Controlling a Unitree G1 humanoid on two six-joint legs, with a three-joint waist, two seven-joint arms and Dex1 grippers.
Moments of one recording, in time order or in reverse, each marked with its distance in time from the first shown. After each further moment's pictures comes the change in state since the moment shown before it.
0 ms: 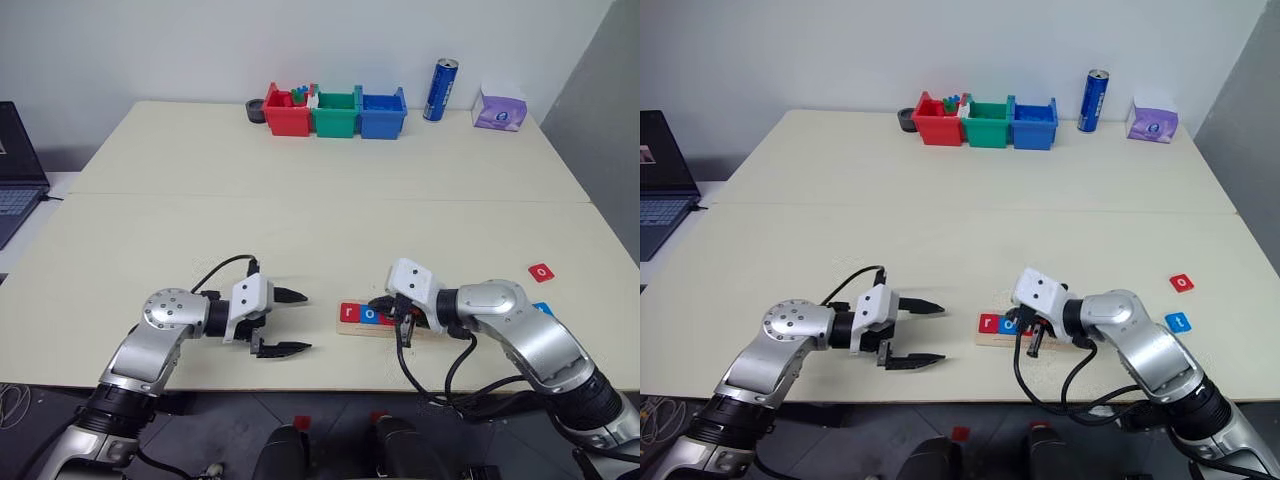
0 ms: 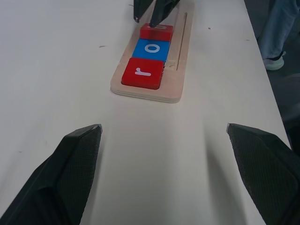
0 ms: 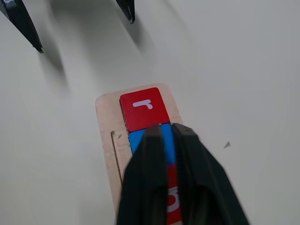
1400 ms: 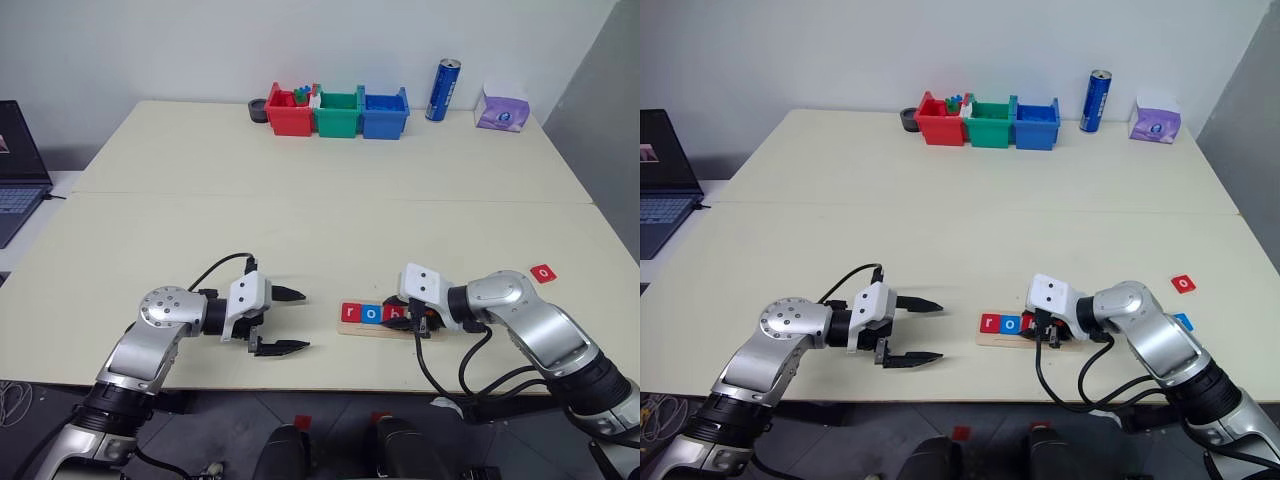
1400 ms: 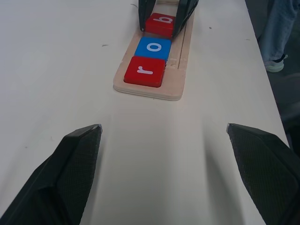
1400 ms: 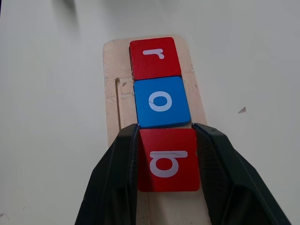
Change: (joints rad) left arm -0.006 0.008 0.010 -0.005 -0.006 0.015 -0.006; right arm -0.040 -0.077 0.020 0.169 -0.035 -0.173 0.177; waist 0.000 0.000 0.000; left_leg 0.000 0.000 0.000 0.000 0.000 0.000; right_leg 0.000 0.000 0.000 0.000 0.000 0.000
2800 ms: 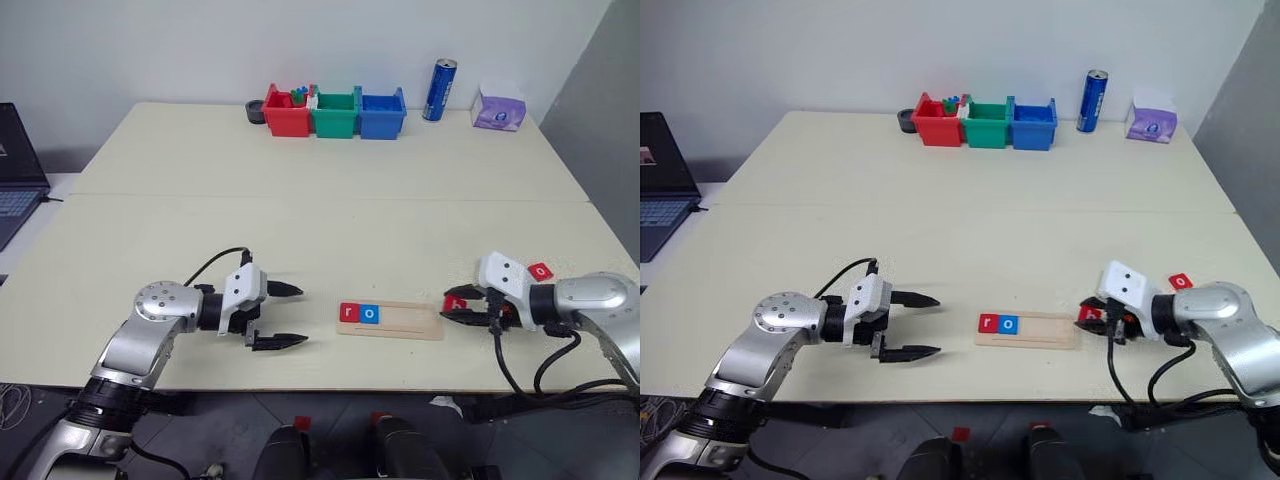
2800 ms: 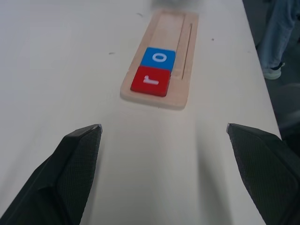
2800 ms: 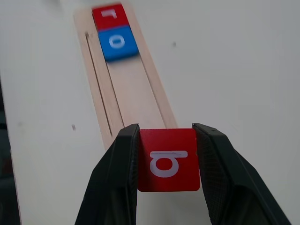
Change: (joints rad) left arm -0.014 0.027 0.013 0.021 -0.035 0.018 -0.013; right arm 0.164 -0.190 -0.284 -0.162 0.162 0.044 0.018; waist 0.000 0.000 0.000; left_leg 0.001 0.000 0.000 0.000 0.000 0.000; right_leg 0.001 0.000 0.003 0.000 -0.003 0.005
